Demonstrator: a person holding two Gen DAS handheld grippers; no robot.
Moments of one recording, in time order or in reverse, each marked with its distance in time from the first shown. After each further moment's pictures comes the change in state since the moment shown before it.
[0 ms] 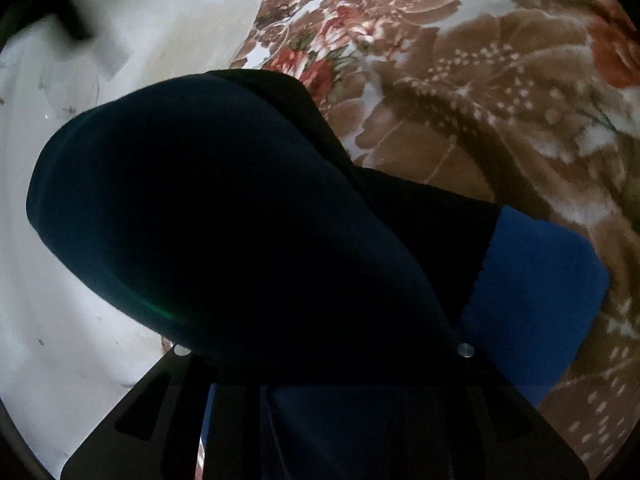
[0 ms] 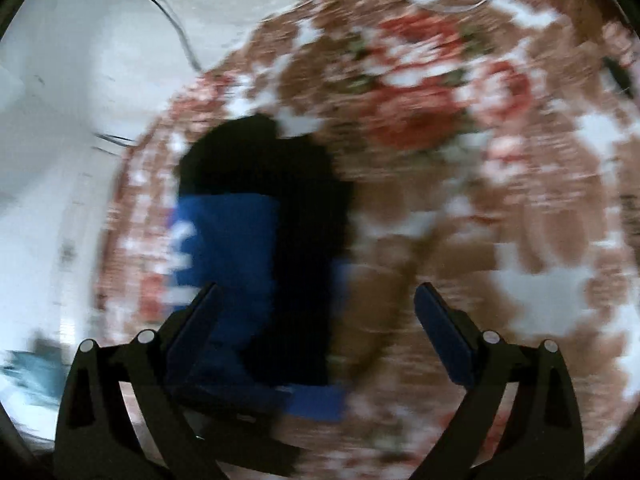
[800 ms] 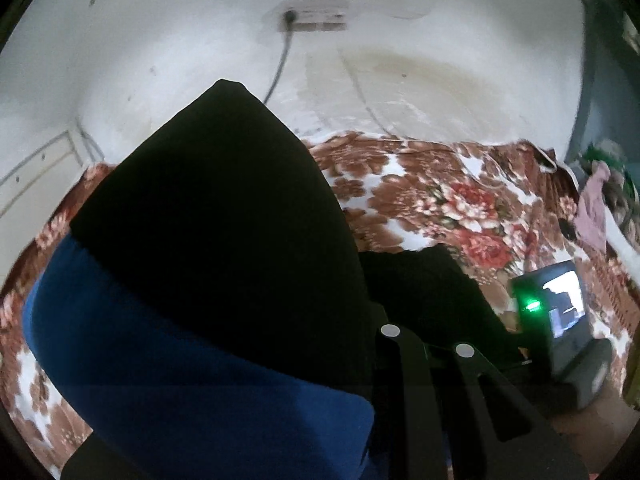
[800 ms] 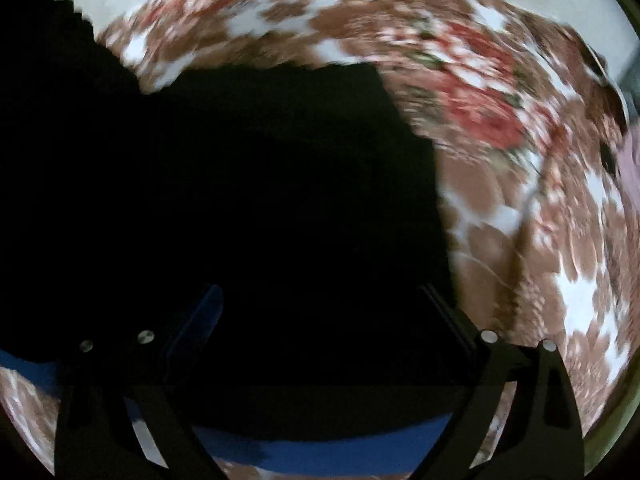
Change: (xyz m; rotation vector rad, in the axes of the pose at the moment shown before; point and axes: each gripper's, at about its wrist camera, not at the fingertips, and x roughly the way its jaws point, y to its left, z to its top) left arm -0.044 0.256 -0.178 -1.129 -0.104 -0.193; right arm 0.141 0.107 -0.058 -0.225 -0.045 -0.523
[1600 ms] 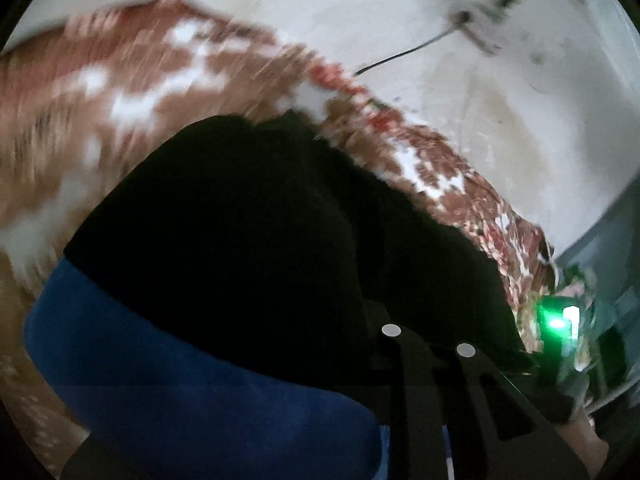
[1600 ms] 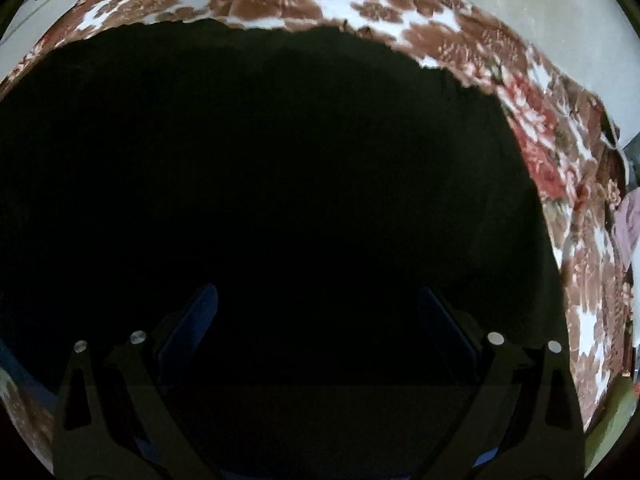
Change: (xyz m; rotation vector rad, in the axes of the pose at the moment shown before) left arm 0.049 0.211 -0.121 -0.514 0.073 -0.182; right arm 0.047 0.149 -0.010 -0.205 0.007 -0.126
